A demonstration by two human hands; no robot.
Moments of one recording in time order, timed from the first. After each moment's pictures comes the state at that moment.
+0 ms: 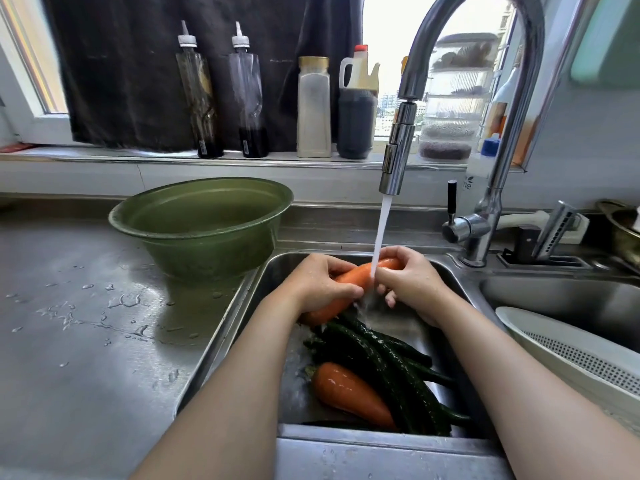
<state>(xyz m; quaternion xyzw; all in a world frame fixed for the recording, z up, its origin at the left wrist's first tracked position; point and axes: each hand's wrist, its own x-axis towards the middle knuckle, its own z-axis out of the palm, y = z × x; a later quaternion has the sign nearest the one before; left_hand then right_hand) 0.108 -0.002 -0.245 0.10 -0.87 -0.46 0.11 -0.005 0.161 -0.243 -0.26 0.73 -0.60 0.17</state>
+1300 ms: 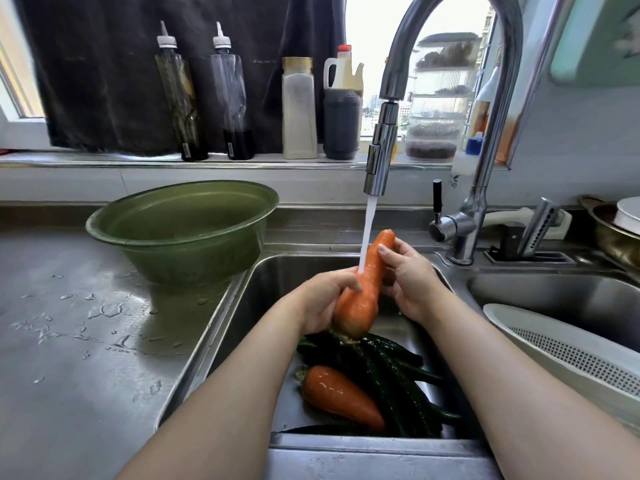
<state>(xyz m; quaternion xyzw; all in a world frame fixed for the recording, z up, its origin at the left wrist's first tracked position) 0.092 0.037 -0.250 0.08 -0.63 -0.77 -0.05 -0.032 0.154 -0.258 -0.17 0.55 -0.78 0.24</state>
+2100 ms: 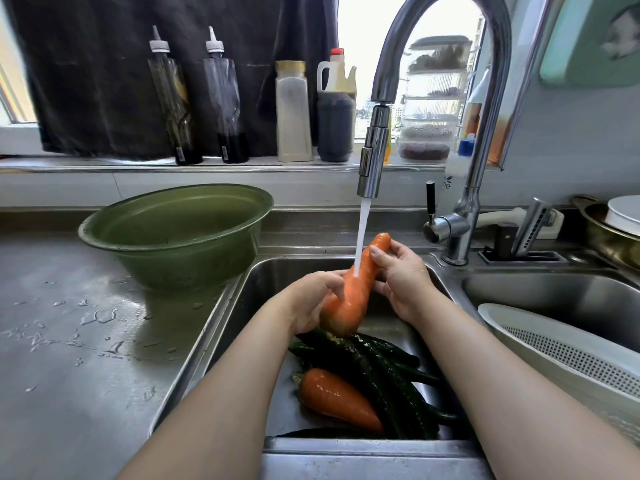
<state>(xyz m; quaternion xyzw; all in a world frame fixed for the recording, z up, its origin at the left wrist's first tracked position) 0.093 0.025 -0.250 0.12 -0.63 -0.77 -0.05 -0.032 0.149 -0.258 -0.12 0.56 -0.79 0.21</state>
